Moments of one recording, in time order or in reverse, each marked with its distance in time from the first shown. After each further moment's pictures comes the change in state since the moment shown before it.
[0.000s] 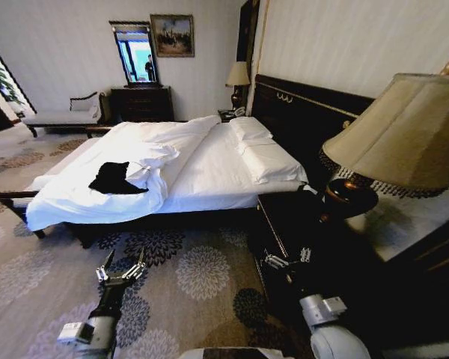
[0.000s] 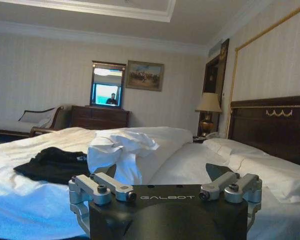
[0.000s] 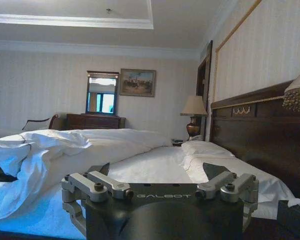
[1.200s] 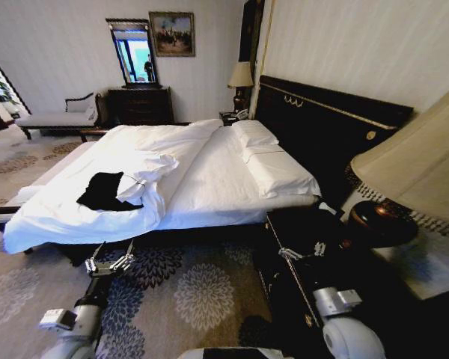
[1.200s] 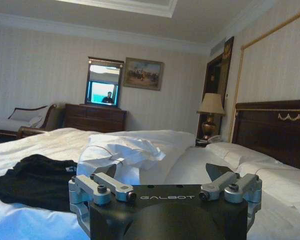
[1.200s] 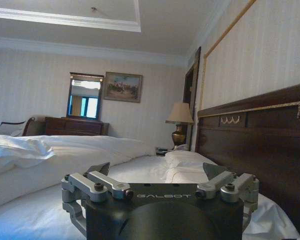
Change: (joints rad) left arm -0.066 0.096 -0.123 0.045 -0.167 0.068 0.048; right arm 0.063 -0.084 0.118 -0.043 0.106 -0.004 0.018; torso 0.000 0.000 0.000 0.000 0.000
